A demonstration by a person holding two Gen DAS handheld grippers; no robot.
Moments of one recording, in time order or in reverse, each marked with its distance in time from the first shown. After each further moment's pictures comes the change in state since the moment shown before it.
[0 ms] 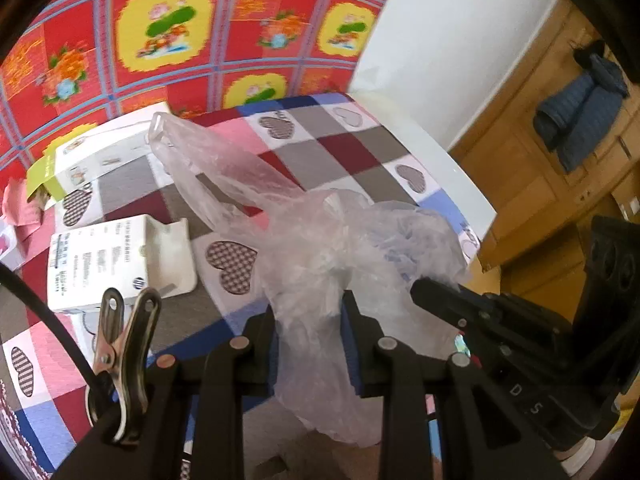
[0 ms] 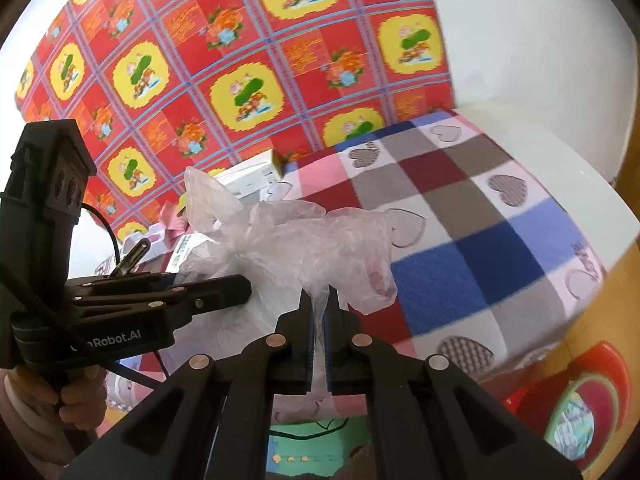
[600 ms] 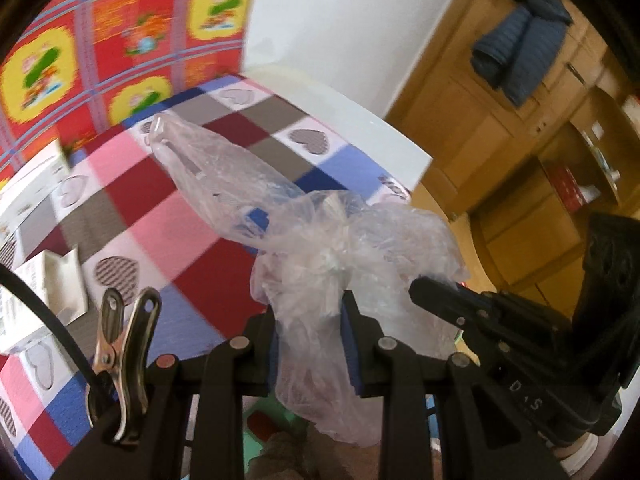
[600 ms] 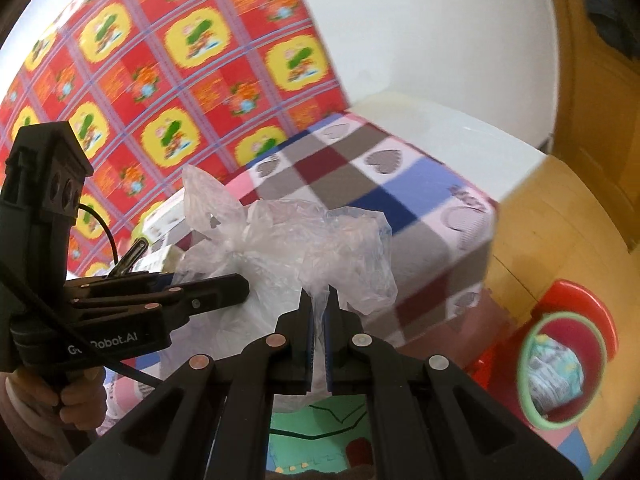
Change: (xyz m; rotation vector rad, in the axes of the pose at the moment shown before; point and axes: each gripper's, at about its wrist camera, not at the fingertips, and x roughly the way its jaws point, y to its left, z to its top) left arm 0.029 -0.103 -0.013 0.230 0.070 -0.121; right arm -0.072 -0.076 -0.049 0.203 -0.078 -0.165
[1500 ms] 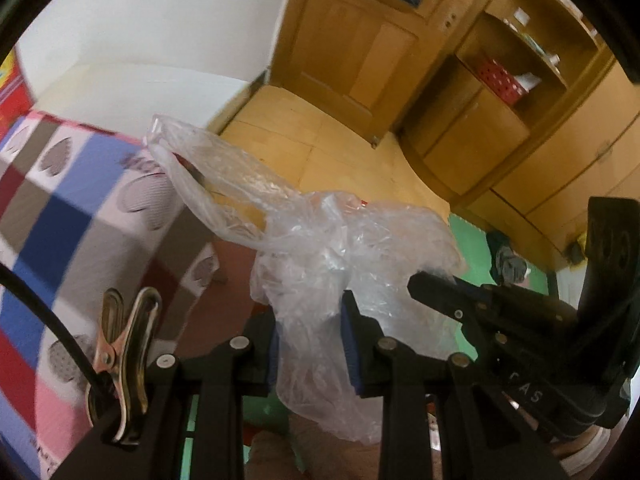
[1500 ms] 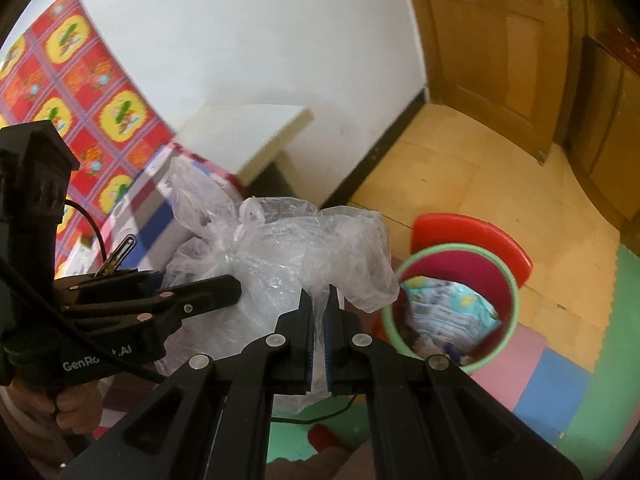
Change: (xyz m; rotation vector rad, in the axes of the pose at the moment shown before) left arm 0.133 -0.204 -0.001 0.334 0.180 -0.172; right arm -0.073 -0.204 -0.051 0.319 -0.007 -0.273
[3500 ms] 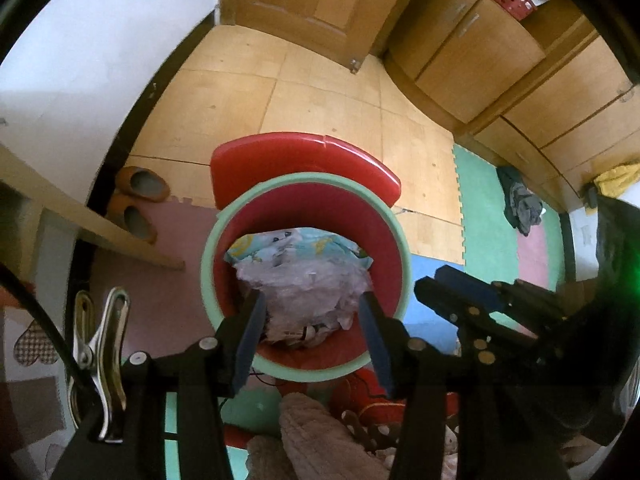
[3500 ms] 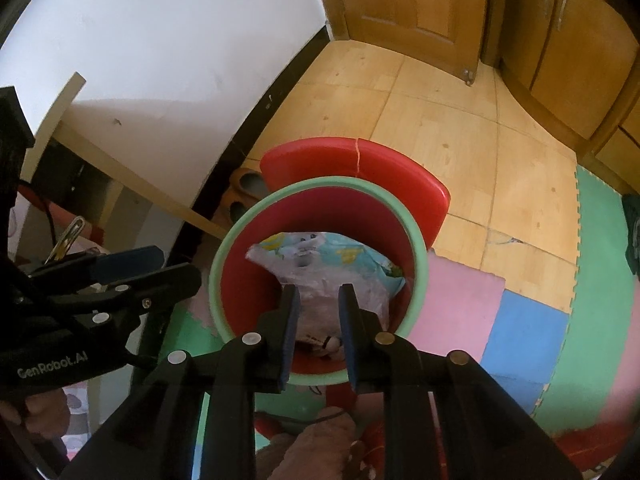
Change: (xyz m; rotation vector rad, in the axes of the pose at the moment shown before) left arm 0.233 -0.082 0.030 0.114 0.228 0.014; right arm 0.098 -0.187 -0.032 0.202 0.157 -0.195
